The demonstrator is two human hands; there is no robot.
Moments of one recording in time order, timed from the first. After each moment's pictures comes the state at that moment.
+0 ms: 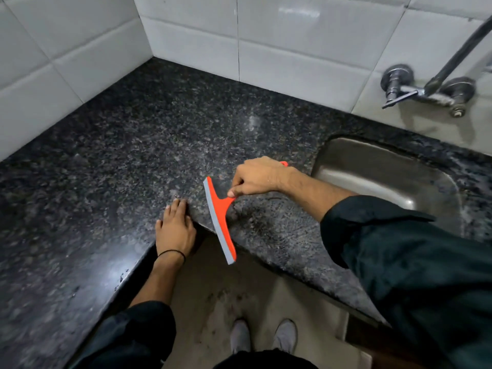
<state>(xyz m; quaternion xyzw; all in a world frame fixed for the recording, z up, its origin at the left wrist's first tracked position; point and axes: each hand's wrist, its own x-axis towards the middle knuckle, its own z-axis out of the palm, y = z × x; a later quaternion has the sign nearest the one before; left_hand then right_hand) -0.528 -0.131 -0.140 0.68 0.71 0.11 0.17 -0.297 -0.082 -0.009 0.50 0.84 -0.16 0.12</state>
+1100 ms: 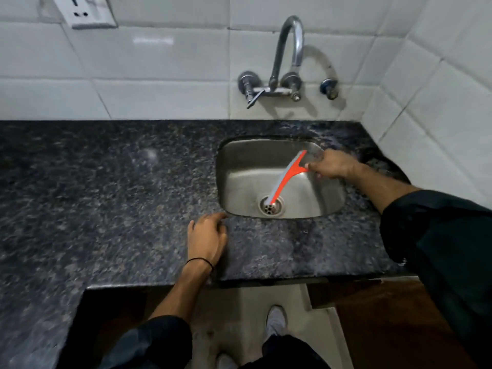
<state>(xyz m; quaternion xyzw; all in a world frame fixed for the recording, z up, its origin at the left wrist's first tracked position) -0.328 -0.165 -0.109 0.85 0.42 0.14 0.28 -0.023 -0.273 0.016 0.91 0.36 -0.21 -0.06</state>
